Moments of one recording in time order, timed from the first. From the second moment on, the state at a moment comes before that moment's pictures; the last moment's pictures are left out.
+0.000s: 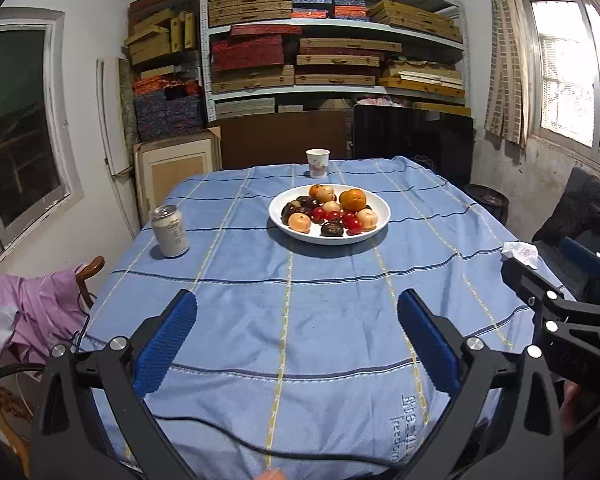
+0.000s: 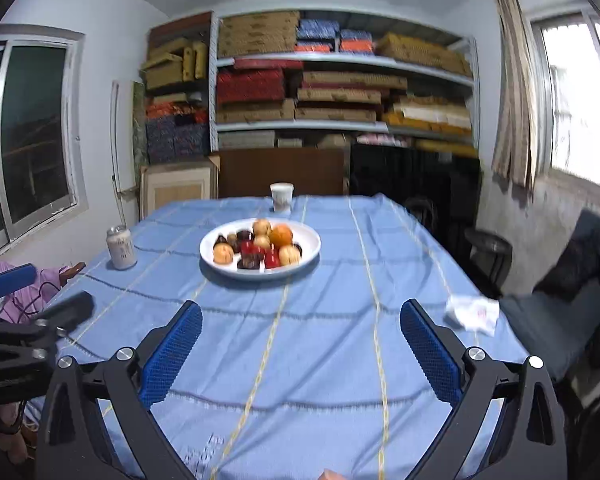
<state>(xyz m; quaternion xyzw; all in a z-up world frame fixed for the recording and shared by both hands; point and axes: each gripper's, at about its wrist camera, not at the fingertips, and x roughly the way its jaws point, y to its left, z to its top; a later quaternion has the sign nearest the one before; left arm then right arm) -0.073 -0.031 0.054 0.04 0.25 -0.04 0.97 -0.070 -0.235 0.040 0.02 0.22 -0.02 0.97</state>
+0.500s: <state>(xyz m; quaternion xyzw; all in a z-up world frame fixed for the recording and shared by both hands) -0.079 -0.024 0.055 0.03 0.26 -0.04 0.96 -0.083 -0.232 0.035 0.01 0.23 -0.02 0.97</state>
